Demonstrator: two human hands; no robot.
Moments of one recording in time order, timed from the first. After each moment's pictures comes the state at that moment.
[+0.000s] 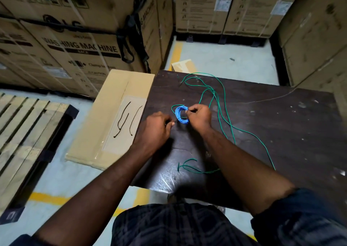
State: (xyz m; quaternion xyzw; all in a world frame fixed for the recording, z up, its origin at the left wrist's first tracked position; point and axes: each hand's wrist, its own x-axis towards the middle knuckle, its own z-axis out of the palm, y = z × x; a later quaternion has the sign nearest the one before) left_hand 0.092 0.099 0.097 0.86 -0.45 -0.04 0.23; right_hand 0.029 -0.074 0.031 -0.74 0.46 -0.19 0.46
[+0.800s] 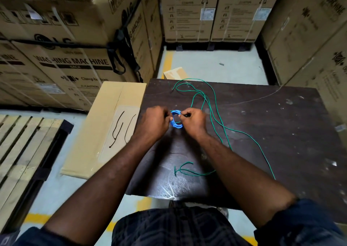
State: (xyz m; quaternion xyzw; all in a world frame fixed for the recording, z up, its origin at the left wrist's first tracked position) left_hand 0.101 0.061 0.124 0.87 -0.44 -0.06 0.20; right_hand 0.011 -0.065 0.052 -0.74 0.42 -0.23 0.47
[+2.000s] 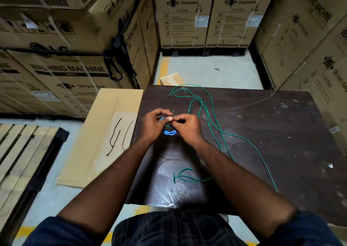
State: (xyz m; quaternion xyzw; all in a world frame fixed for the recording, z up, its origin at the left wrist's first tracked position) left_hand 0.115 0.041 0.086 0.74 -0.31 -0.22 0.56; right_hand 0.011 -0.049 0.067 -0.69 0.34 -0.26 0.58
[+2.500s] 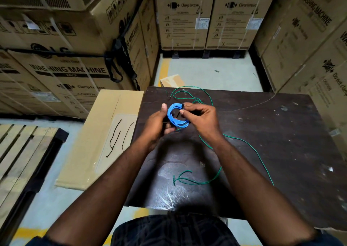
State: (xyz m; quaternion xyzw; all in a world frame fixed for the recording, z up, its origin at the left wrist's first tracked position) left_hand 0.093 0.039 0.131 0.62 -0.11 -0.44 0.64; right_hand -0.012 -0.071 0.123 -0.62 0.26 -0.37 0.64
